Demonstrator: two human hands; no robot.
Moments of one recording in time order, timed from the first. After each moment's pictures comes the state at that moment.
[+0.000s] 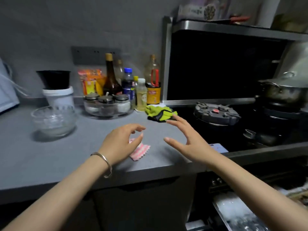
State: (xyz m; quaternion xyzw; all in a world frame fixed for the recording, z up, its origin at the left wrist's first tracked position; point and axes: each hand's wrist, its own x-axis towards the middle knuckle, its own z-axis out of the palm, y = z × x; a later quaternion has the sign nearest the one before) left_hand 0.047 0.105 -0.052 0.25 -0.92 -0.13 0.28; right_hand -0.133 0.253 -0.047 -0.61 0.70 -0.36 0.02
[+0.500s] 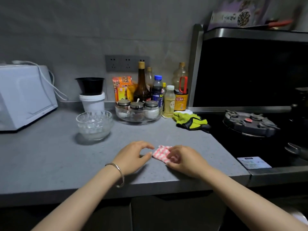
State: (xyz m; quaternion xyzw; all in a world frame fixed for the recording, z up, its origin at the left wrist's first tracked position) left_hand 0.113 0.043 -0.073 0.28 -0.92 -0.17 0.19; right_hand -0.069 0.153 -0.081 -0.65 0.74 -0.18 -0.02
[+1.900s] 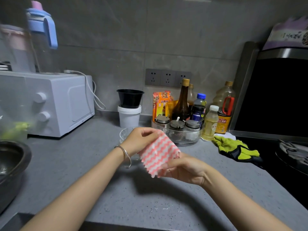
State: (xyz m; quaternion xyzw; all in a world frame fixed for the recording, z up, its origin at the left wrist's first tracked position) left_hand 0.181 -0.084 -0.005 0.34 -0.75 -0.45 0.36; right_hand 0.039 0.028 -0.015 -0.46 0.41 -0.44 0.66
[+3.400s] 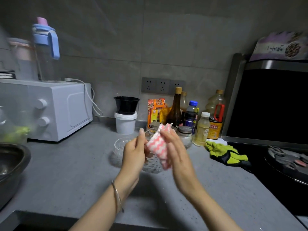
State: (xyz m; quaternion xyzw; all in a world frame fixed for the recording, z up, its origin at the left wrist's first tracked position) left_hand 0.164 0.000 -0.005 0.33 -0.54 -0.49 0.60; right_hand 0.063 0.071 -0.006 -0.64 0.47 -0.60 0.11
